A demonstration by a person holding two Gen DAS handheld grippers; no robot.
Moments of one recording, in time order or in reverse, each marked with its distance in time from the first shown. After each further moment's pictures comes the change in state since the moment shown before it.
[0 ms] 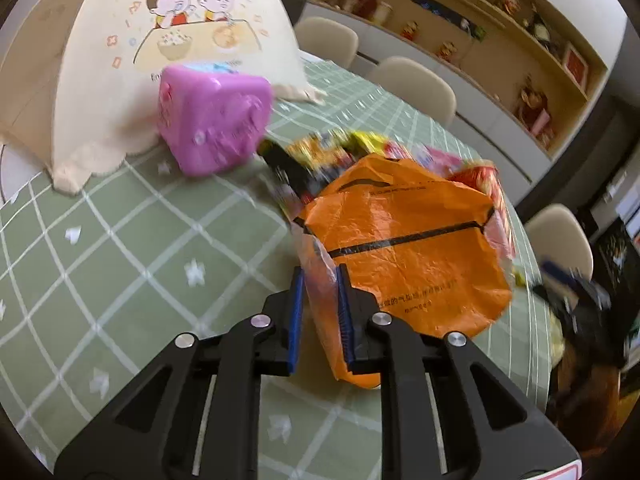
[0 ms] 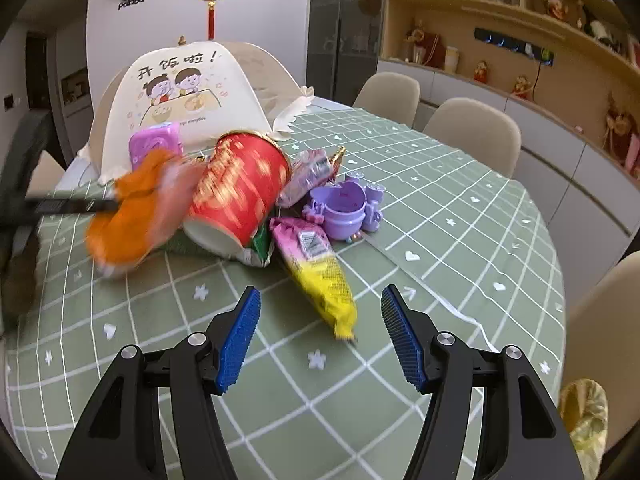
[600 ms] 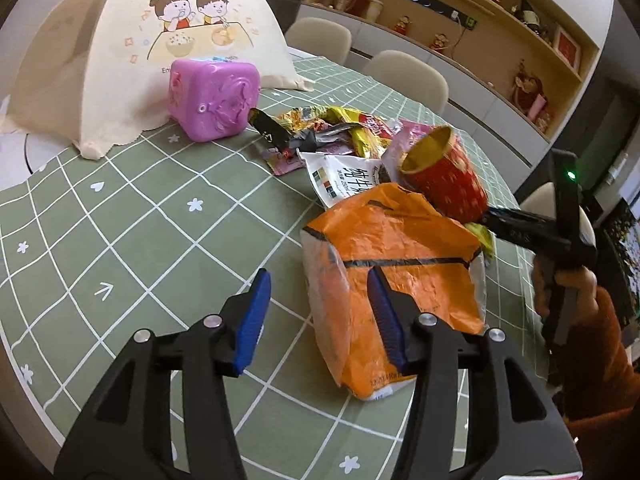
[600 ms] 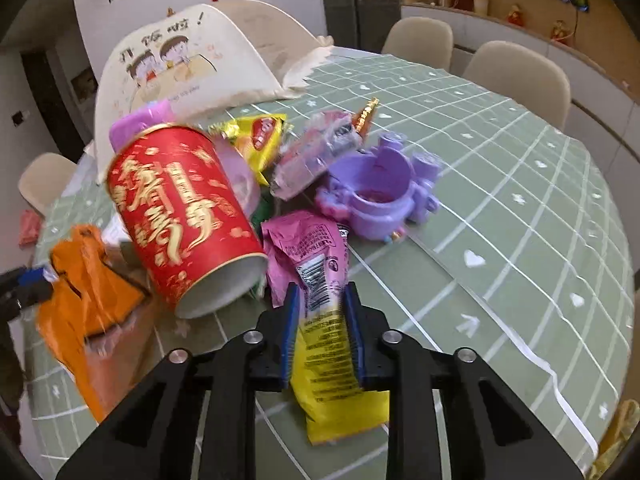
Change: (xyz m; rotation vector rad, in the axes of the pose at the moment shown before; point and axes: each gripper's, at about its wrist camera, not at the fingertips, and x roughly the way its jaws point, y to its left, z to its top) left arm -0.027 -0.025 -0.040 0.023 -0.020 0.047; right arm 0.069 -0.005 0.016 0.020 0.174 0.106
